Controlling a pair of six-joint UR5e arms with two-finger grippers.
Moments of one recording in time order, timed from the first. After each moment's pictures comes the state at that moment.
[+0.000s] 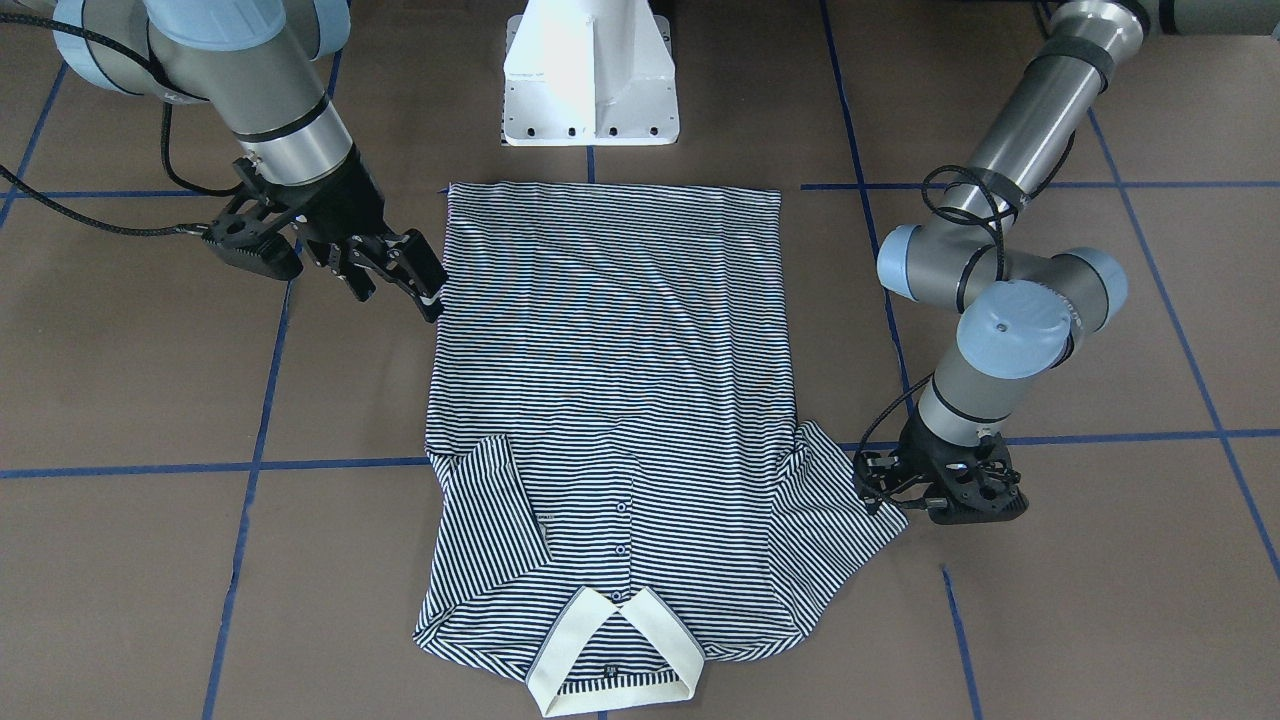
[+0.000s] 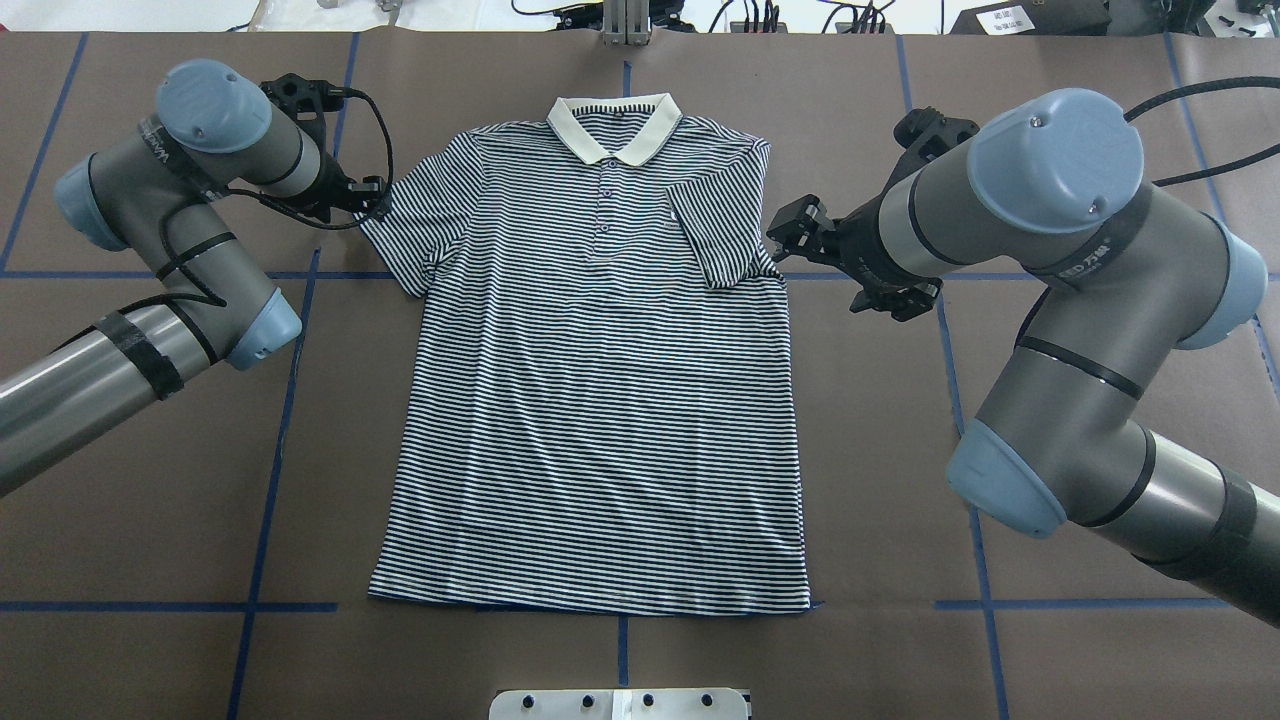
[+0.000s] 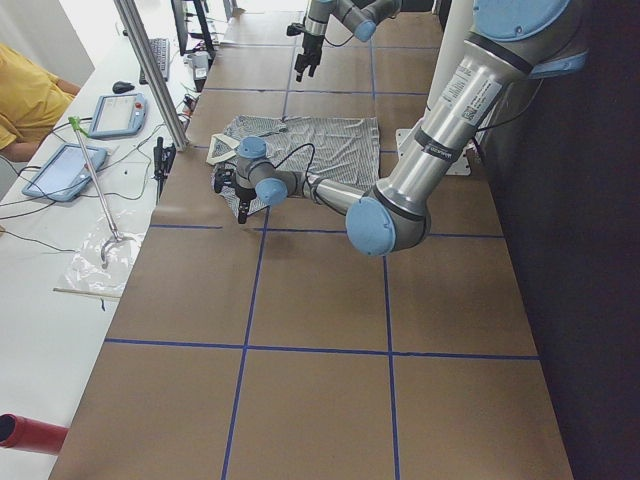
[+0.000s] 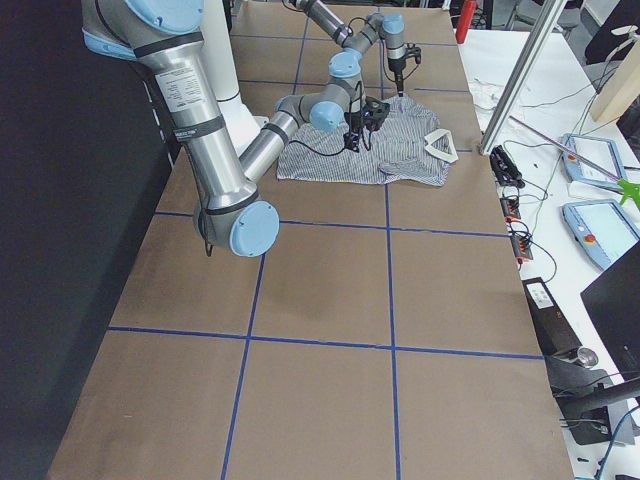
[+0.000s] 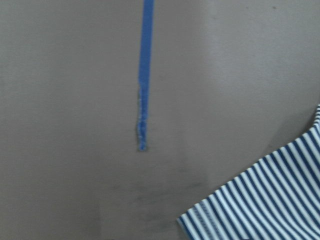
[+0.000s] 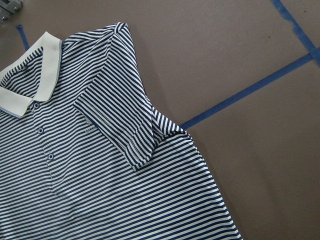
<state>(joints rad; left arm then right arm) -0.87 -2.18 -1.16 -2.15 -1.92 -0.99 0.71 -1.14 1.94 -1.42 1.90 1.65</state>
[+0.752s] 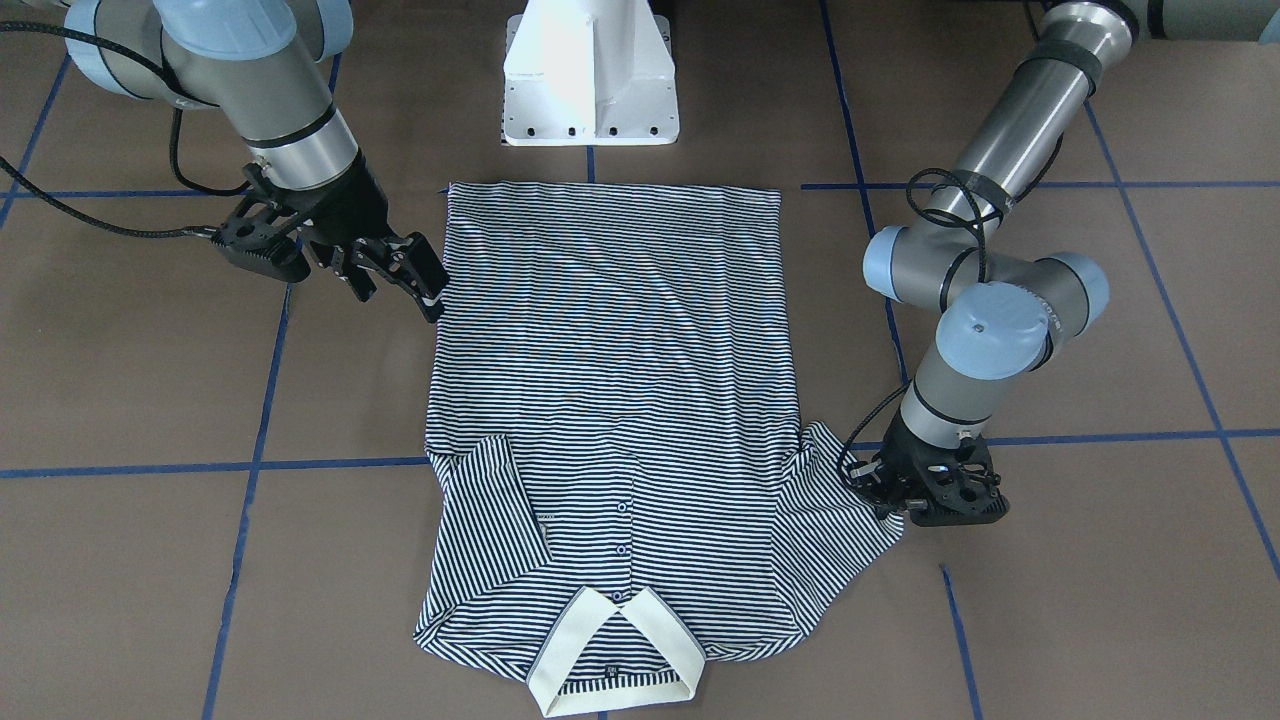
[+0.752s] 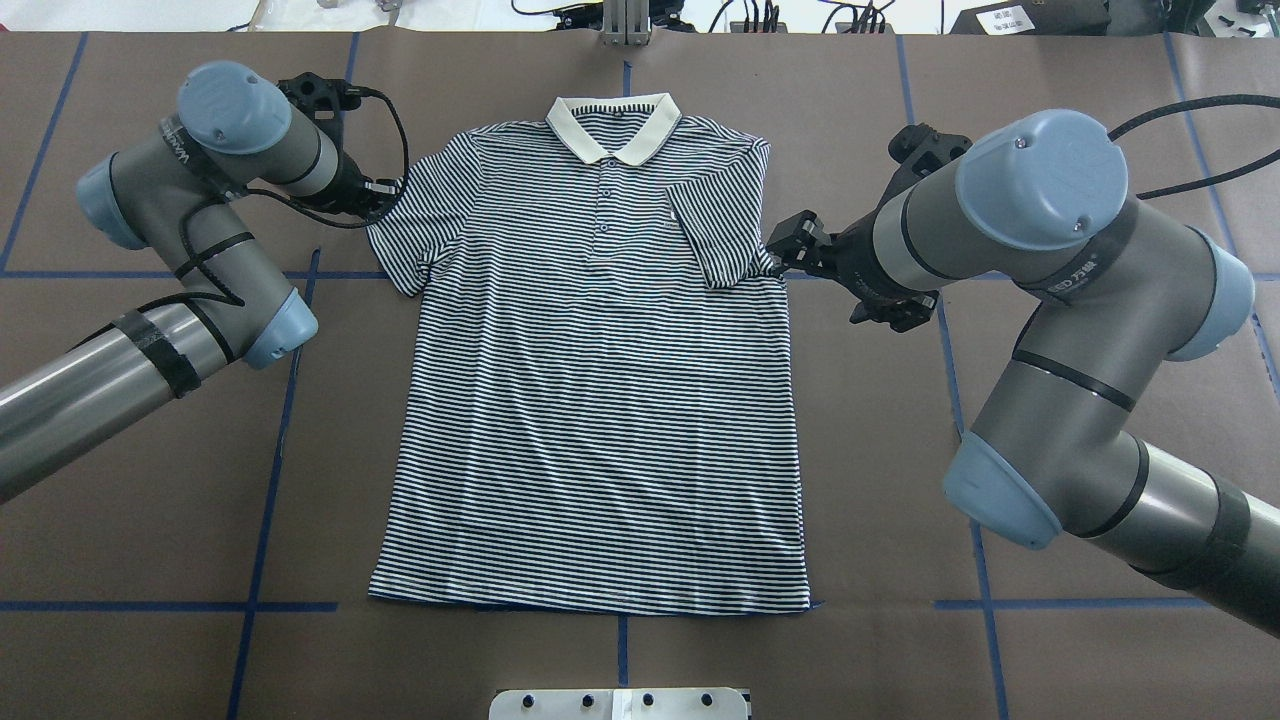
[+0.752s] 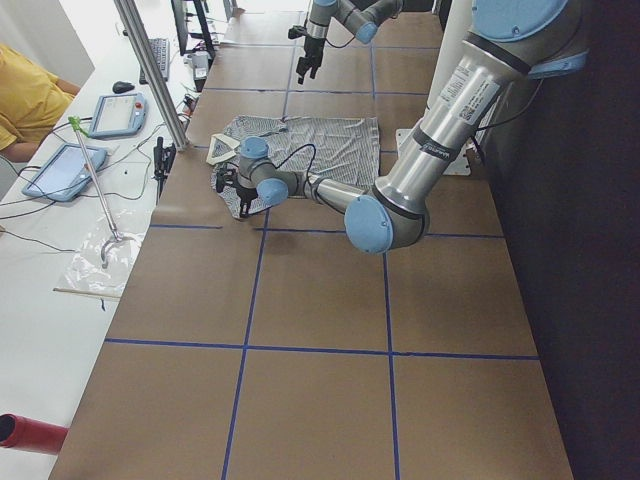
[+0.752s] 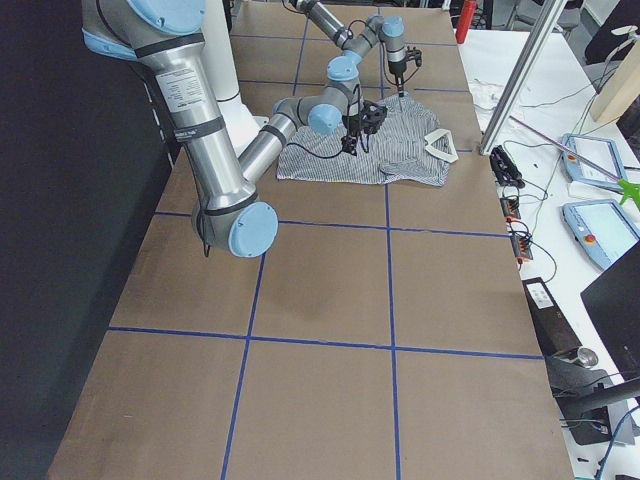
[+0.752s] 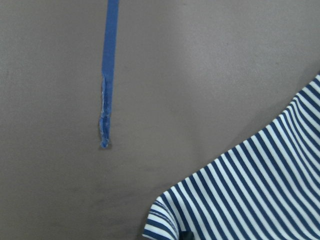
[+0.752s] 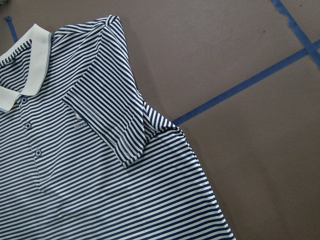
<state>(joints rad) -0.86 -2.21 -1.16 -2.15 -1.92 -1.00 0.70 -1.15 1.93 -1.42 1.89 1.65</state>
